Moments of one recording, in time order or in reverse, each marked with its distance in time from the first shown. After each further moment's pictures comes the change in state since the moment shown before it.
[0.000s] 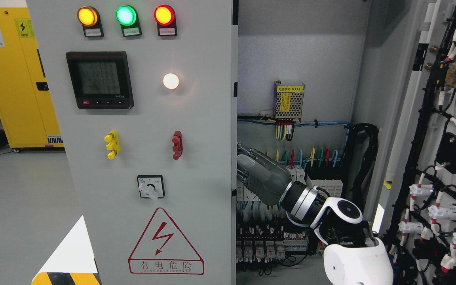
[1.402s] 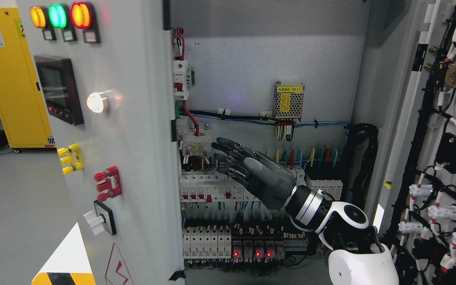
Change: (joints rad) left arm 0.000 0.000 0.000 -0.002 0.000 0.002 0.000; right arm 0.088 -0.032 0.019 -0.100 -0.066 0.026 0.029
